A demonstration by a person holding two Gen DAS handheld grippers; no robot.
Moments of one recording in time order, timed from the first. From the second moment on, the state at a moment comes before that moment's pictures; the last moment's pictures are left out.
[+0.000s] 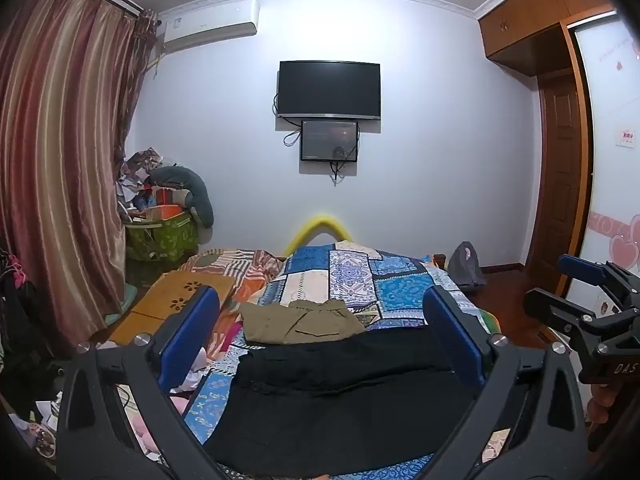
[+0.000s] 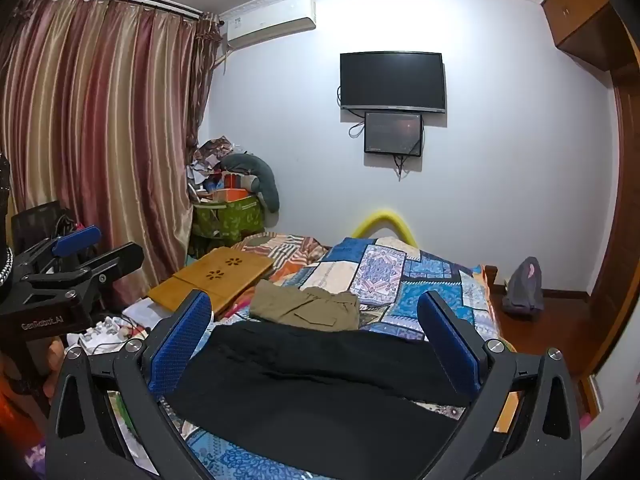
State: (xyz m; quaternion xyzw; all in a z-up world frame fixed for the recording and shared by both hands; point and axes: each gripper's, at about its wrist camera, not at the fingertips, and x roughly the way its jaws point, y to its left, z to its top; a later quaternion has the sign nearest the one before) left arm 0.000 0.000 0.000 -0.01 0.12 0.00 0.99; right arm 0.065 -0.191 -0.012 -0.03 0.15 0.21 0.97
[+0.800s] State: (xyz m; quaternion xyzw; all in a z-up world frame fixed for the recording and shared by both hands) left arm -0.003 -0.004 0.004 0.00 0.12 0.00 0.99; right arm 0.066 -0.190 -0.010 -0.02 0.16 0.20 0.97
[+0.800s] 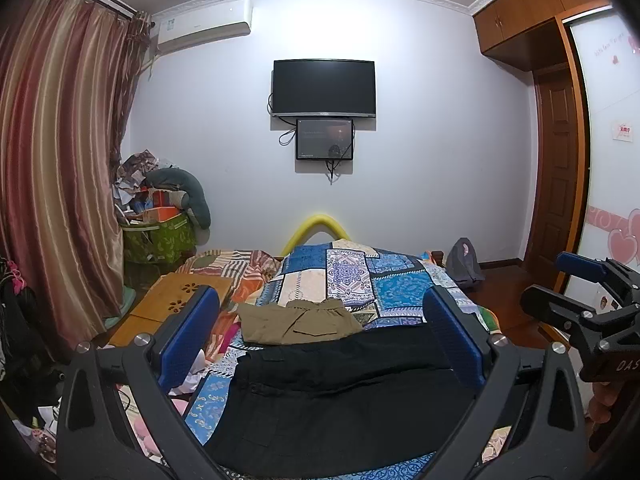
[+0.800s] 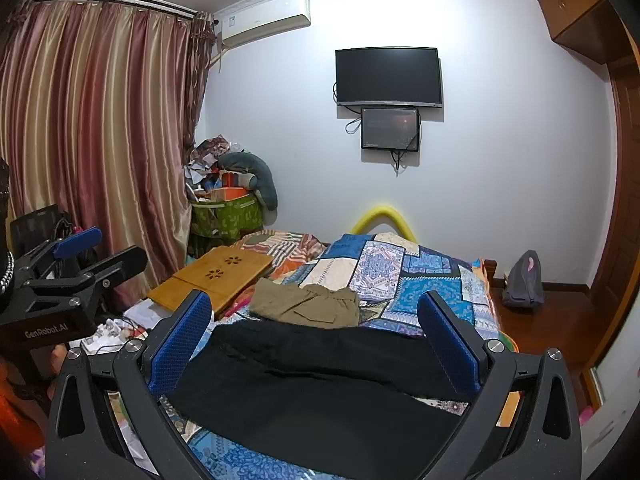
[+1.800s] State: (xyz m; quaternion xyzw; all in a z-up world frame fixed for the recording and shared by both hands) left arm 0.000 -0.001 0.004 -0.01 0.13 0.00 0.99; right arm 0.062 -0.187 -0.008 -0.02 0.15 0.20 0.97
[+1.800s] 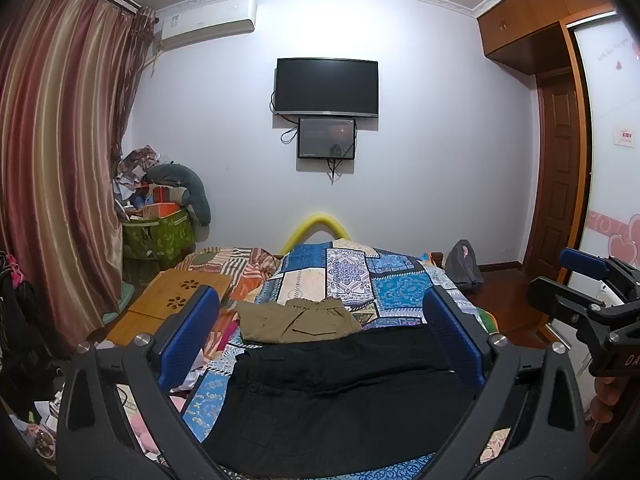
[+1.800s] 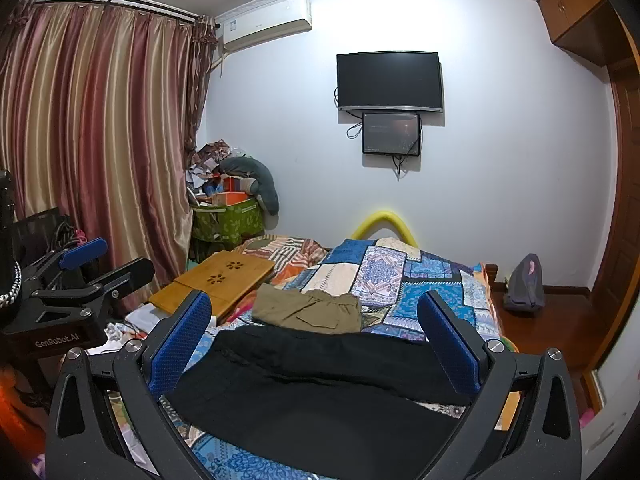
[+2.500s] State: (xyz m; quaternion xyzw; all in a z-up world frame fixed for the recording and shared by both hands) left arm -0.003 -0.002 0.001 -0.01 0.12 0.00 0.99; right arm 0.062 -0.188 -0.008 -0.01 0.15 0.21 0.97
